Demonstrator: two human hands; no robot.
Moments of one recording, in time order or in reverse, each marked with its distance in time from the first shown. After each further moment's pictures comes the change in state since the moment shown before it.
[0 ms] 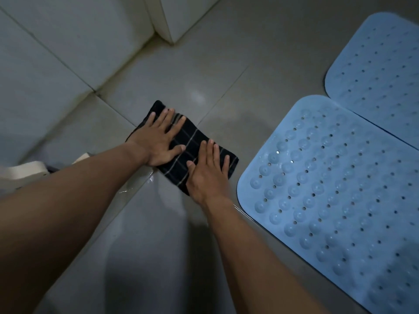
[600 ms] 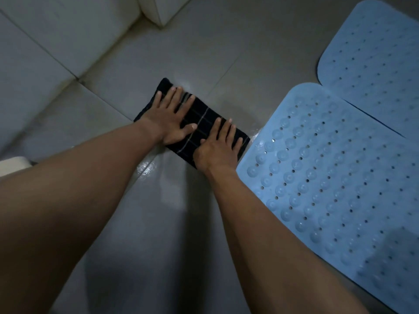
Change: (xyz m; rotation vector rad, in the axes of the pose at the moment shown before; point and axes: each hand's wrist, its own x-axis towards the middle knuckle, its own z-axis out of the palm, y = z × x) left_hand 0.037 0.020 -0.019 -0.087 0.002 0.019; right_hand 0.031 0.003 -0.024 -0.072 0.016 0.251
